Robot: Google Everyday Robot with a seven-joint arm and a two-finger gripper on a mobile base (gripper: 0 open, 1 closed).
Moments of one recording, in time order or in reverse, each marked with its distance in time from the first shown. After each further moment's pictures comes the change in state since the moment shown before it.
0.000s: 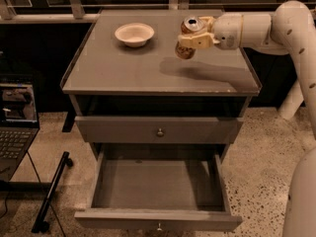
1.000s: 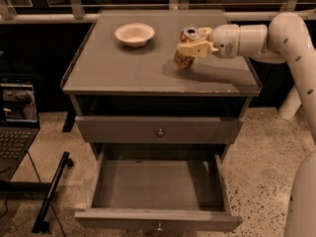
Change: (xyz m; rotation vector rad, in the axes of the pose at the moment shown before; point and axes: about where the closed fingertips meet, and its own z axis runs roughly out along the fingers) arm 0.025 0.011 0.004 -0.034 -0.006 0.131
